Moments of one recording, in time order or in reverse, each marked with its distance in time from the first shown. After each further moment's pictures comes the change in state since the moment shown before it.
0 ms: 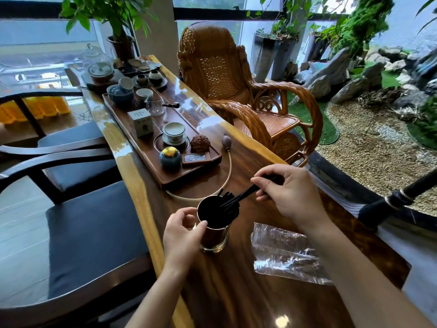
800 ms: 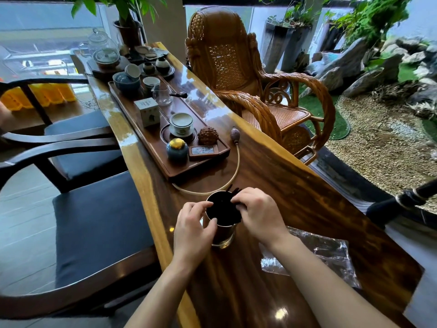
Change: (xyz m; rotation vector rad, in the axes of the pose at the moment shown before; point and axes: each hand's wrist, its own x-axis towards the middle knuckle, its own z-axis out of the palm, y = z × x) left_hand 0.009 -0.004 0.005 0.240 -0.065 0.275; right_hand -0.011 0.049 0.083 -0.471 -0.158 -0.226
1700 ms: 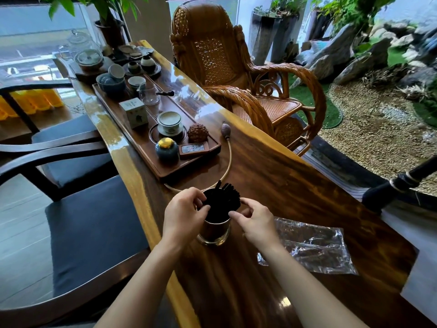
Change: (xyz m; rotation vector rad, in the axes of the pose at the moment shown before) left_hand 0.037 0.005 -0.001 0.136 -0.079 0.098; right_hand -0.027 0.032 0.037 0.365 0.028 0.661
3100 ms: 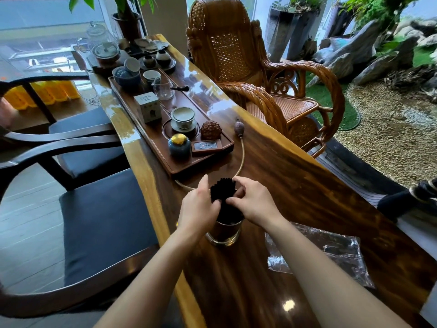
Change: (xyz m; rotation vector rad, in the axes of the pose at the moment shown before) left_hand 0.021 0.005 0.004 0.065 -0.128 -0.156; right_hand 0.037 -0.056 0.003 -0.225 -0.212 -0.230
